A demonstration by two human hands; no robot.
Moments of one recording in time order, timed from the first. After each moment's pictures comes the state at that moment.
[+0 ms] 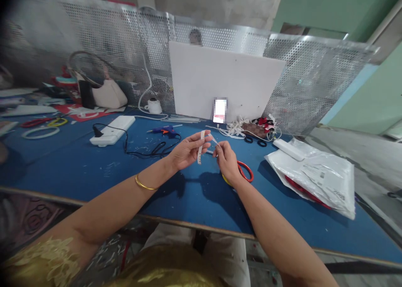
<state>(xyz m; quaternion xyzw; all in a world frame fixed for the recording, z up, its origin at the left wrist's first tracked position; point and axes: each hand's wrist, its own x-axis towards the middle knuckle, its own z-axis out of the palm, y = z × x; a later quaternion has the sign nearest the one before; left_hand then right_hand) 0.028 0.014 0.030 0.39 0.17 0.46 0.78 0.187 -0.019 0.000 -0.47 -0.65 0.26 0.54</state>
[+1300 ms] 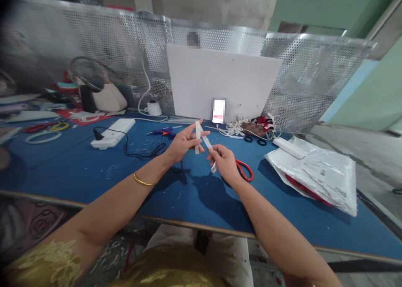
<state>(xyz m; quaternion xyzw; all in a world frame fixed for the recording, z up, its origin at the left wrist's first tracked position) 0.012 0.037 0.029 0.63 0.20 0.46 0.59 0.180 -0.028 0.008 -0.46 -0.62 0.35 0.53</state>
